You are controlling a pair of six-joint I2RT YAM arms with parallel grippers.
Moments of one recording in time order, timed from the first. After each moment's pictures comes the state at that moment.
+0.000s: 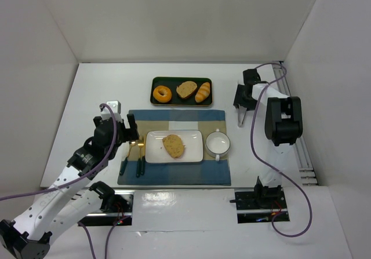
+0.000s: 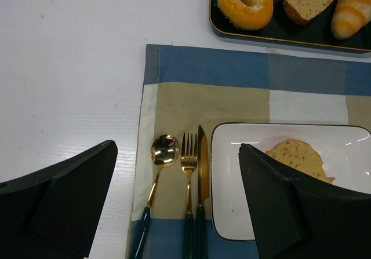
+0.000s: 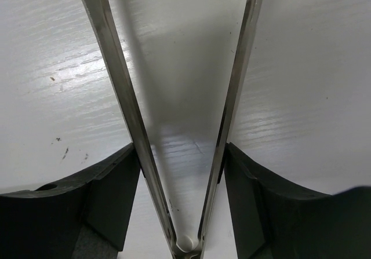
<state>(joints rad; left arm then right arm) -0.53 0.68 0.68 -0.46 -0.49 -0.37 0.03 2.02 1.40 -0.47 0.12 0.30</state>
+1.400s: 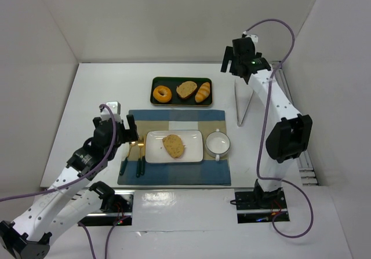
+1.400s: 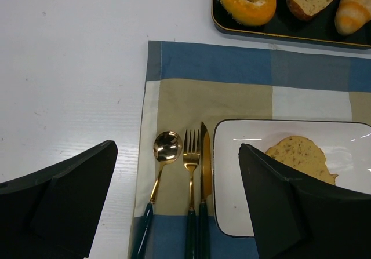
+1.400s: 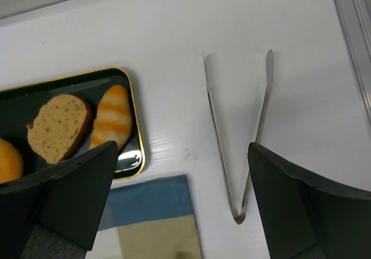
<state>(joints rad) -0.53 0.67 0.68 -0.48 -0.49 -0.37 0.23 1.79 1.77 -0.64 0.36 0.34</state>
